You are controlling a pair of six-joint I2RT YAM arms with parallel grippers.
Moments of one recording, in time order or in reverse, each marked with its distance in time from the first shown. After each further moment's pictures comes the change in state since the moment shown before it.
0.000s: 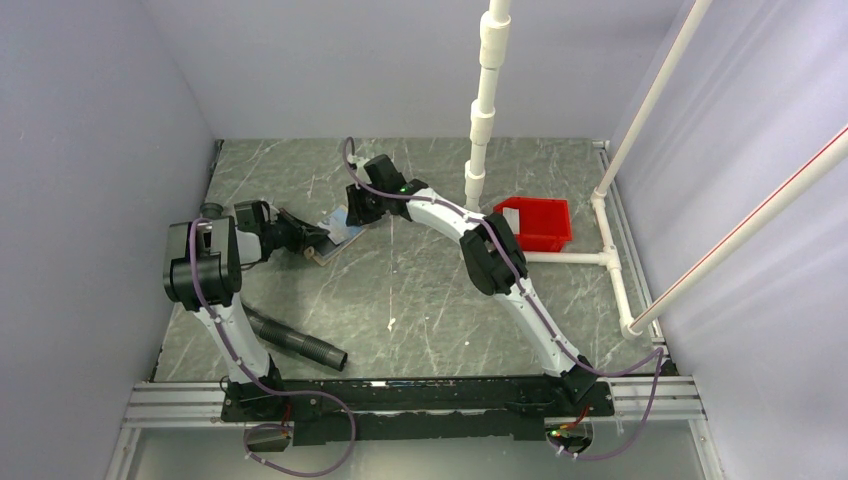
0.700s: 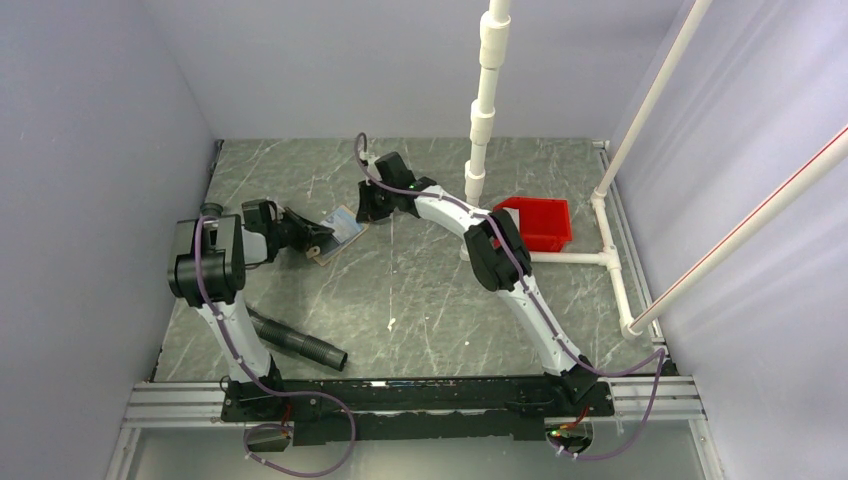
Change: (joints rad) left arm -0.037 0.024 -0.003 0.064 -0.039 -0.033; right arm -0.032 0.000 -0.021 0.002 -0.021 0.020
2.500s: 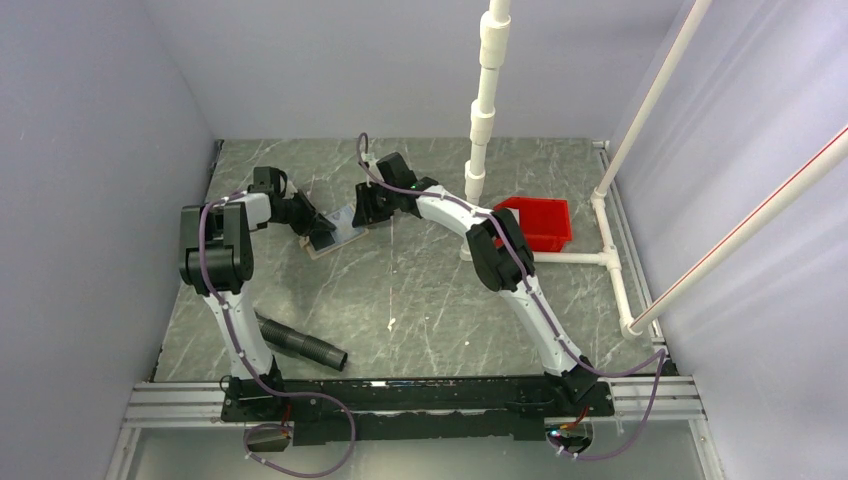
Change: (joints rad) left arm -0.058 0.087 0.441 -0.706 -0.099 0.320; right arm -0.012 -0.036 -0.055 0.011 -0.073 0.039
